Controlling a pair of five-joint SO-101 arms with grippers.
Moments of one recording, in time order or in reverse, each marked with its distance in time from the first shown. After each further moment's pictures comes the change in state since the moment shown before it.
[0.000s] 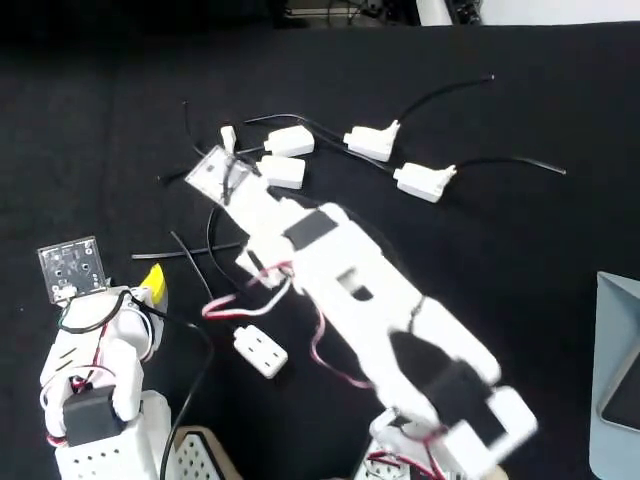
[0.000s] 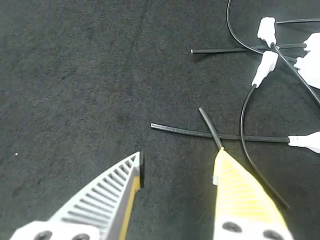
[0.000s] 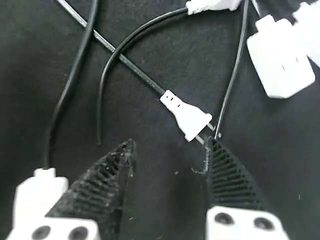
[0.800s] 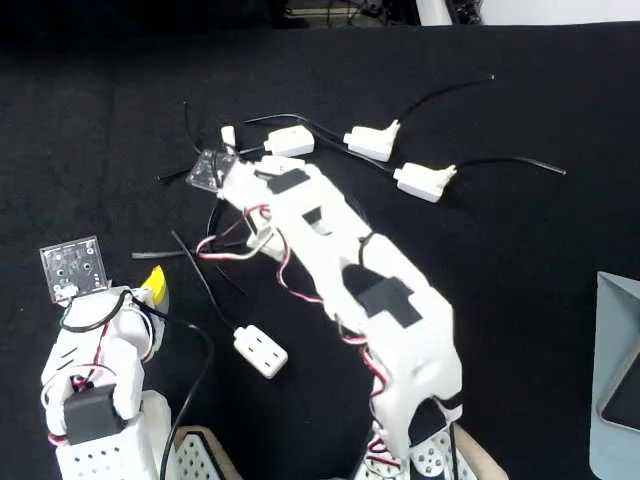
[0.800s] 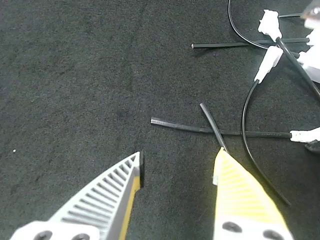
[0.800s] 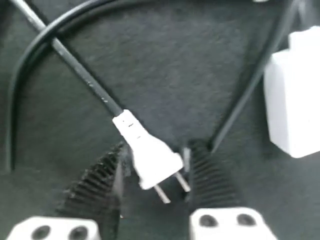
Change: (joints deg) left arm 0.0 0.1 0.8 0.0 0.0; right arm 6.0 33.0 -27.5 6.2 14.7
